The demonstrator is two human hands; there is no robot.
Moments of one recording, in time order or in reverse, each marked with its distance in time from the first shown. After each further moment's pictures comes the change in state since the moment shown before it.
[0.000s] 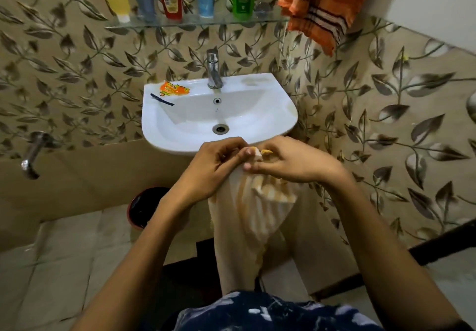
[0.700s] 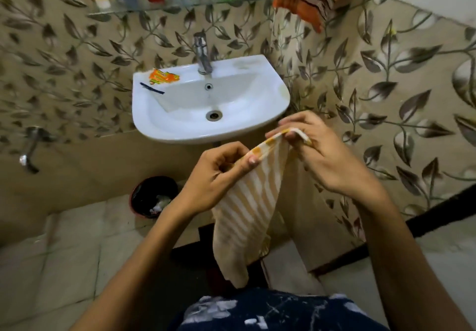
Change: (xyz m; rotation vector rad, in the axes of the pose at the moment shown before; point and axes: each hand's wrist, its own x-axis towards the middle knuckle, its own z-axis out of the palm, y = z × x) left_hand -0.020 0.025 0.036 -0.225 -0.028 -0.020; right_hand -0.065 0.020 -0.003 0.219 0.417 0.021
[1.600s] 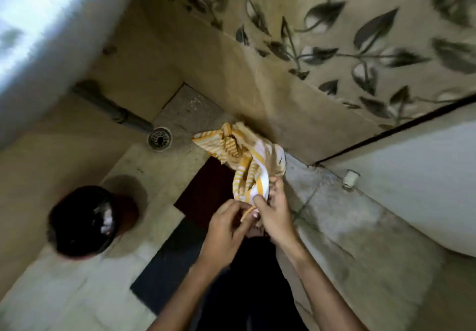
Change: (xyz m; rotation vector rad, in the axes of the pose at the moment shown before) left_hand -0.063 -0.383 0.122 0.099 -0.585 -0.318; right_hand -0.063 0.302 0.351 0.633 0.633 1.110
